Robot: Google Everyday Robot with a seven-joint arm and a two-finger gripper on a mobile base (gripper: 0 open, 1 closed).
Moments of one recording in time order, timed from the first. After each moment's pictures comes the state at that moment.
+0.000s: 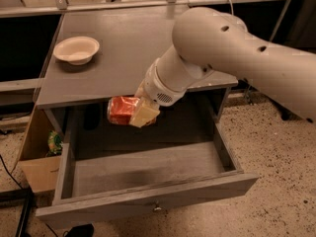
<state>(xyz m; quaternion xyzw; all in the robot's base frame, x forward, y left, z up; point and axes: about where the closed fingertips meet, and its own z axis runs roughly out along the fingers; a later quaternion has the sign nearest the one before) 0.517 0.045 0.842 -0.66 0.68 0.11 0.28</state>
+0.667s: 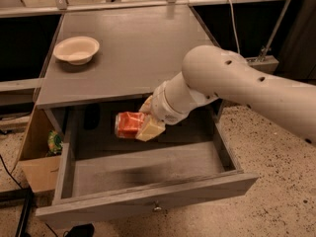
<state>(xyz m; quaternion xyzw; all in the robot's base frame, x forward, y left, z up) 0.516 0.036 0.788 -0.67 0.66 0.12 0.30</state>
